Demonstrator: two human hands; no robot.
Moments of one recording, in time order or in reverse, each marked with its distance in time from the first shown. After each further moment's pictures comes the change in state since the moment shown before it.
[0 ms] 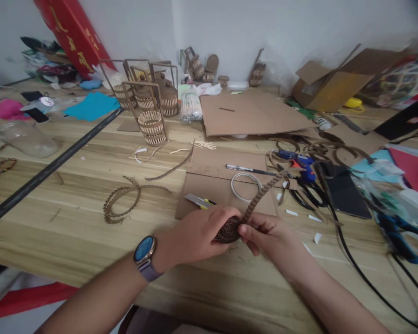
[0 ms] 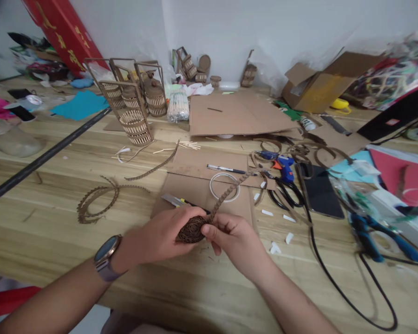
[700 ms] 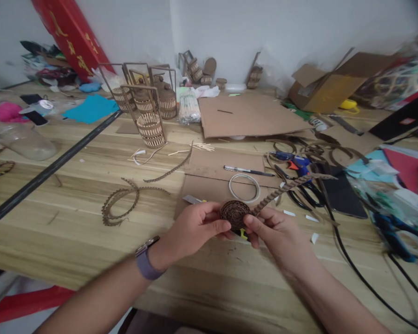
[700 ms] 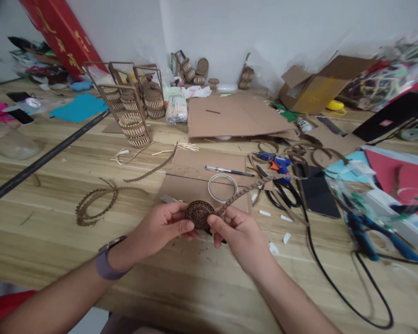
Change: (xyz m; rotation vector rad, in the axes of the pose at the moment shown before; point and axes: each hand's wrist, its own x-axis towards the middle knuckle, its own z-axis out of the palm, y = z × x) left_hand 0.005 0.003 0.002 -1.036 0.115 -0.475; right_hand 0.000 -0.010 -0.003 0.105 0.188 -0.033
